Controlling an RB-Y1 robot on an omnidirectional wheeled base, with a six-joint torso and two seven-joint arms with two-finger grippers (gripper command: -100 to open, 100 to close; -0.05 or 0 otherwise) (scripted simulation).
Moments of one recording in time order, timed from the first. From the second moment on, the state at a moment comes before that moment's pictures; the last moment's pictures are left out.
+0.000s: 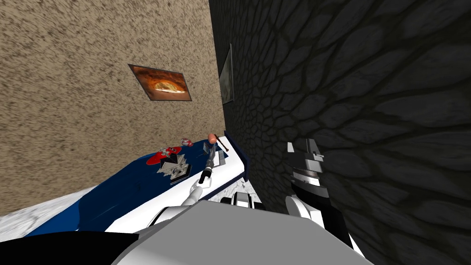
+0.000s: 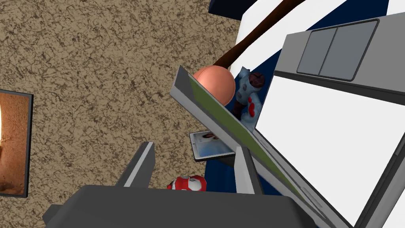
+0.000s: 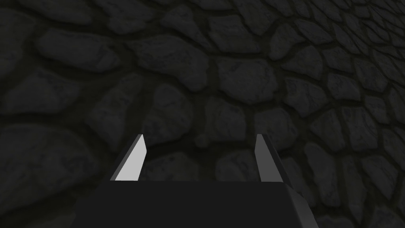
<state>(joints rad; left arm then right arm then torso) -0.22 0.21 0.21 -0.68 0.12 -0.54 0.25 0.51 0.02 0.05 -2.34 -0.10 -0.51 -0.01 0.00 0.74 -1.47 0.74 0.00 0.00</state>
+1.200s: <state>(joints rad) -0.28 0.20 0.20 -0.68 0.09 -0.45 0.15 0.51 0.02 0.05 -2.34 -0.10 -0.51 -0.01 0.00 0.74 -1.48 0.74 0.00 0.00</state>
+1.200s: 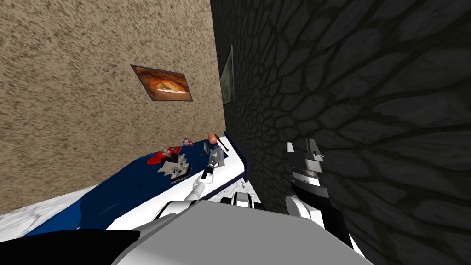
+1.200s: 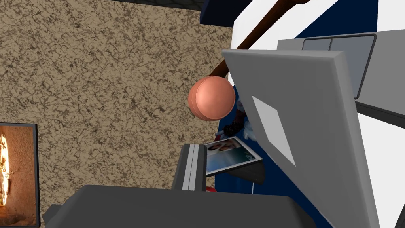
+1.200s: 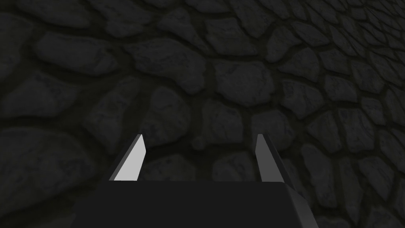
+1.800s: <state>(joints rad) -0.37 0.24 0.20 -0.70 0.10 -0.33 0.16 0.51 0.02 0.05 -2.34 -0.10 -0.51 -0.01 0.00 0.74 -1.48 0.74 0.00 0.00</state>
